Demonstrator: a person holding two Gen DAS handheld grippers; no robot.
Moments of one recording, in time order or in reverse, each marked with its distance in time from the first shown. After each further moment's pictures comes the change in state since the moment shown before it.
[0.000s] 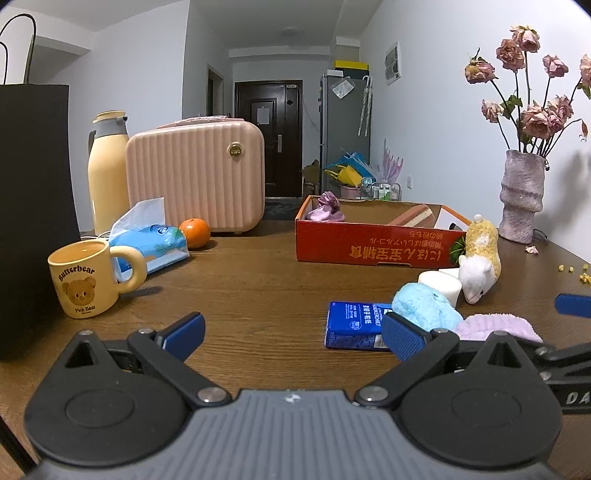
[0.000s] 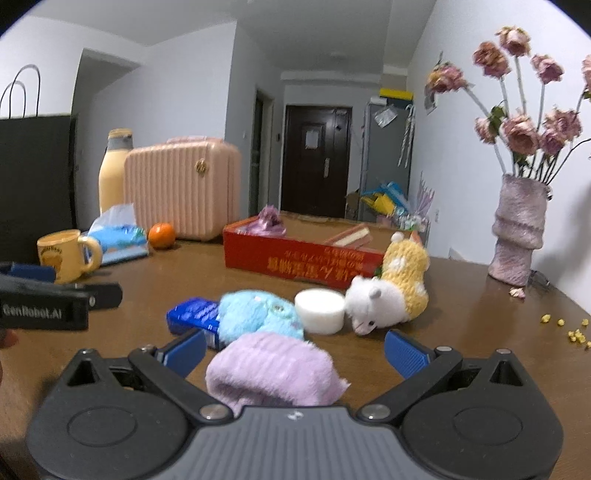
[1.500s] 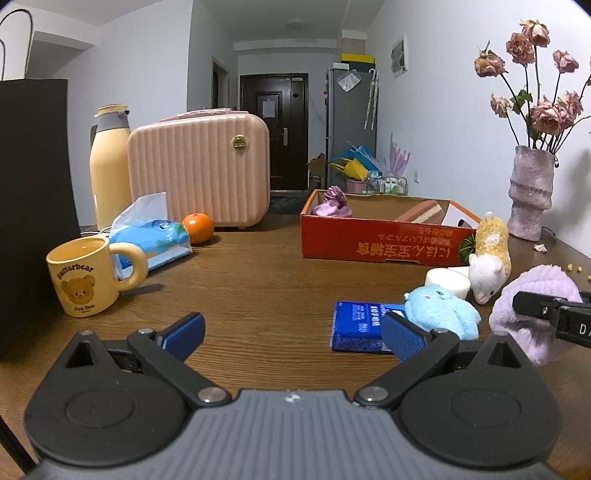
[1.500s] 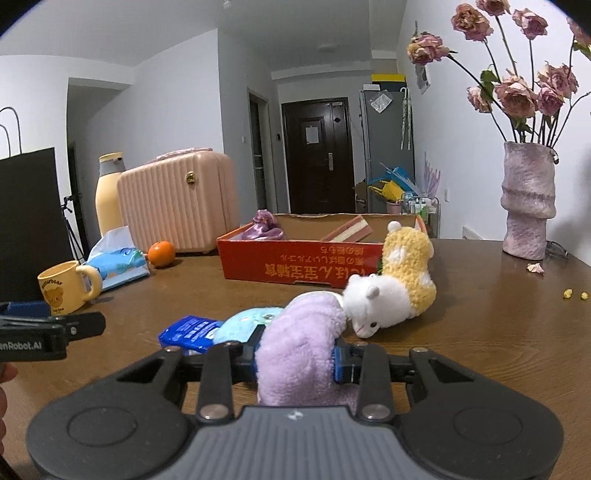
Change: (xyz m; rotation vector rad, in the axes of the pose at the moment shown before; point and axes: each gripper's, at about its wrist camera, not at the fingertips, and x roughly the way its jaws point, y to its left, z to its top) left arm 0.013 -0.003 0.005 -0.003 0.025 0.018; right arm 0.022 -0.037 0.006 0.126 -0.012 0.065
